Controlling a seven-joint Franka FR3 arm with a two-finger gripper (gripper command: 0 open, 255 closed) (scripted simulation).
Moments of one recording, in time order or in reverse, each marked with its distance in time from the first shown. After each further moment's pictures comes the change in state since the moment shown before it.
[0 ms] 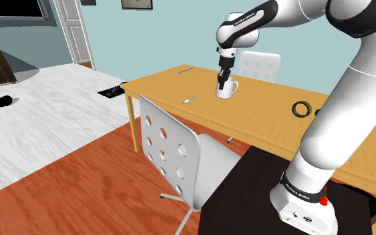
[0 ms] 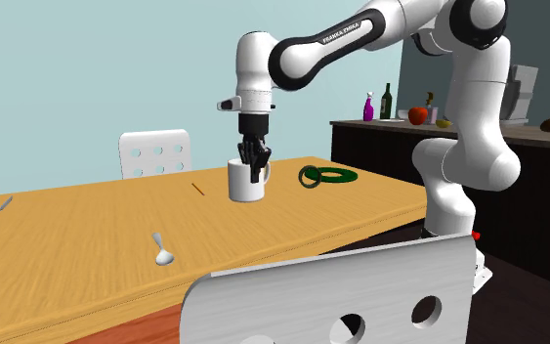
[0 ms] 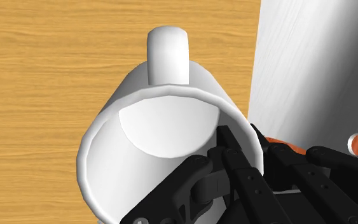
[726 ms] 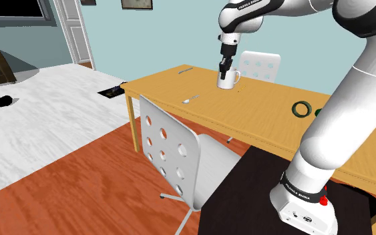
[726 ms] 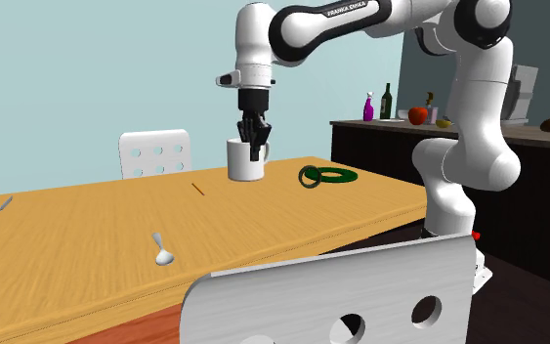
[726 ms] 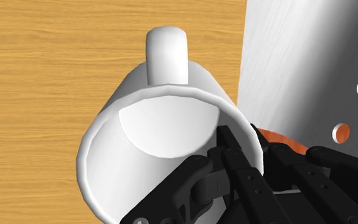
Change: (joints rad) arm 0.001 -0.034 0.005 0.113 -0.011 -0.145 0.010
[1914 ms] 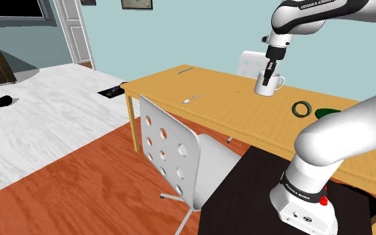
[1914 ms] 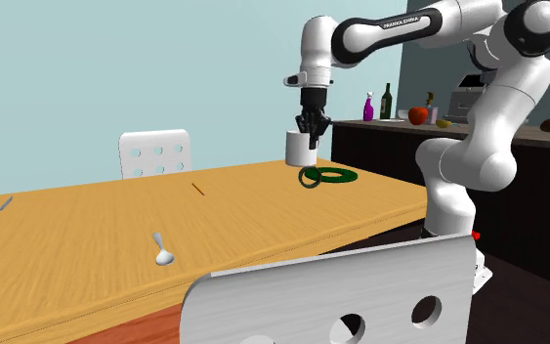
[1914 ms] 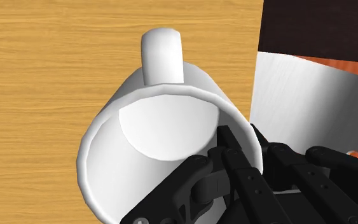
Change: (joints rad) arm -0.168 -0.496 -0.096 -0.386 -0.200 -0.085 -0.150
